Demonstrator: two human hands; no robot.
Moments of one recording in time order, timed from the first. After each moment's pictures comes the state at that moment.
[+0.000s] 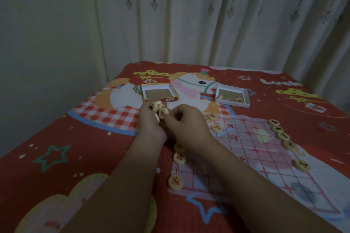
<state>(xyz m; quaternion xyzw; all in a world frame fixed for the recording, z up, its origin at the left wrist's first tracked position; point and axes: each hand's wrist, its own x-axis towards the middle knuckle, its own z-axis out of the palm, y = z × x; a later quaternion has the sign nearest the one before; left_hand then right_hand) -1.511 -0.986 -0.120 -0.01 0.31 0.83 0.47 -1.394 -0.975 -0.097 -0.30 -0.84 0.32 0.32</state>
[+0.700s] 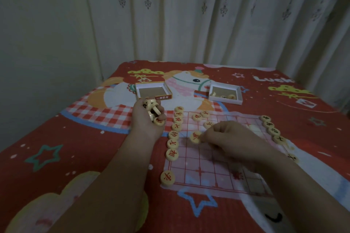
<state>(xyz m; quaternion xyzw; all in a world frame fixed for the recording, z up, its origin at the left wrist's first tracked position) -1.508 -0.988 -0.123 0.03 0.28 0.83 0.49 -1.282 -0.962 -0.077 -0.38 -0.78 0.49 0.13</state>
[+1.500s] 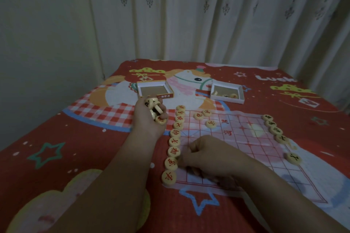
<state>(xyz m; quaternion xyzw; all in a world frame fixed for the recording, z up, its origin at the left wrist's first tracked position) -1.506 -0.988 -0.120 0.03 0.29 0.83 0.48 -1.309 -0.997 -0.086 -0.34 -0.81 0.48 0.01</state>
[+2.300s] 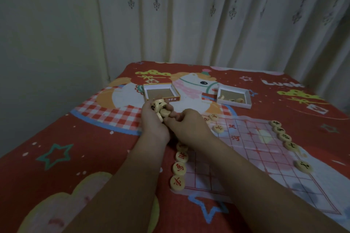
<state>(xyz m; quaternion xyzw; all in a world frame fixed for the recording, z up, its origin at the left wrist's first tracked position) -1.506 -0.985 -0.120 0.02 0.23 0.85 0.47 -1.399 -0.974 -0.094 -0.39 -0.82 0.36 0.24</state>
